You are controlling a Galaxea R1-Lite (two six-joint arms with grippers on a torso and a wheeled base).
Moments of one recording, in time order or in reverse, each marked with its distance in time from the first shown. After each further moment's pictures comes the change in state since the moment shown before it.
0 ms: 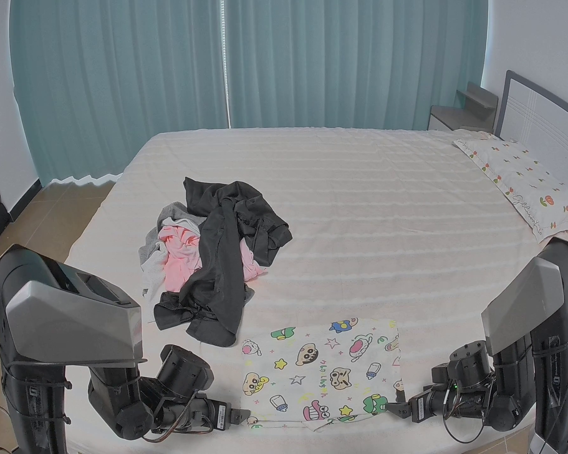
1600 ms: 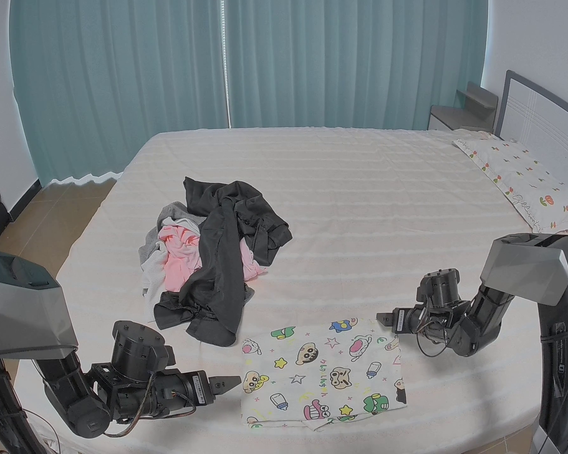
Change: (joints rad) left arm 0.063 -0.258 0.119 -0.127 -0.090 -0.267; right arm -0.130 -0.014 -0.737 0.580 -0.096 0.093
